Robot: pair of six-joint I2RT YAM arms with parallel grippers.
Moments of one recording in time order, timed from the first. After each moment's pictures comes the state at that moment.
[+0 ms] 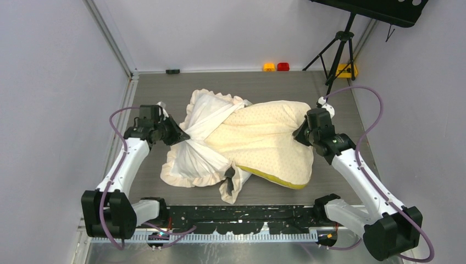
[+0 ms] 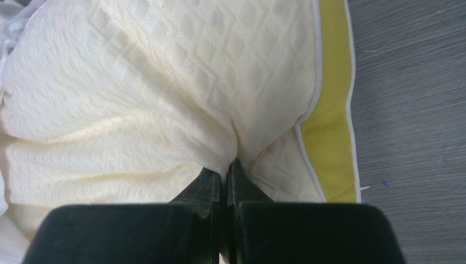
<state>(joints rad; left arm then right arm) -0.05 1.17 0.90 -0.60 0.35 -0.62 0.29 1.01 0.84 -0.57 0.16 0.67</state>
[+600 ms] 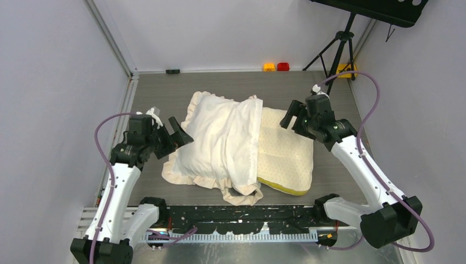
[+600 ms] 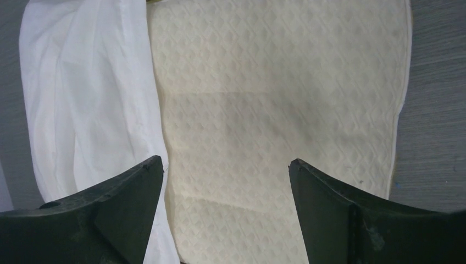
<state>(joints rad) -0.11 0.89 0.92 -0.80 0.29 -0.60 0.30 1.12 1.04 -0.66 0.04 0.62</state>
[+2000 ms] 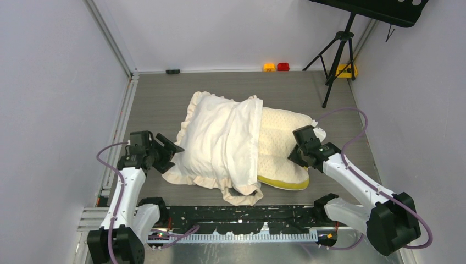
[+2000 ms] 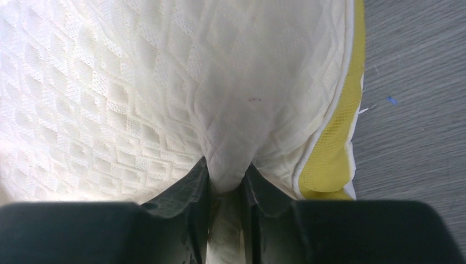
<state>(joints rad) 0.10 0.86 0.58 -0.65 0.29 -0.89 0.41 1.05 0.62 -0.61 0.22 0.91</state>
